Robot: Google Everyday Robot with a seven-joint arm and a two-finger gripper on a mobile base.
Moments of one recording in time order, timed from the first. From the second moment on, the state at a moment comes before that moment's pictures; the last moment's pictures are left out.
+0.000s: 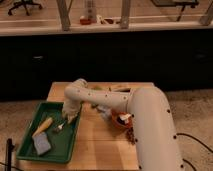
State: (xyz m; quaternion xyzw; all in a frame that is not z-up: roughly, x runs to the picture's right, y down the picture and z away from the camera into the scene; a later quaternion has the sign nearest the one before) arm -0.226 0.183 0.870 -0.29 -0.32 -0.31 0.85
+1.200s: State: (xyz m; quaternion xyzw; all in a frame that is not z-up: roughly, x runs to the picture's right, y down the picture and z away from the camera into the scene) arm -0.294 0.146 0.806 -0.32 -0.31 -0.36 0.82
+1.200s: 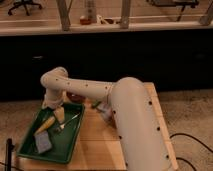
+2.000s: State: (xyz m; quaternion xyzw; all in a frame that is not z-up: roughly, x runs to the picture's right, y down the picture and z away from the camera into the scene) arm -0.264 0.172 0.819 -0.33 -0.31 -0.32 0.83
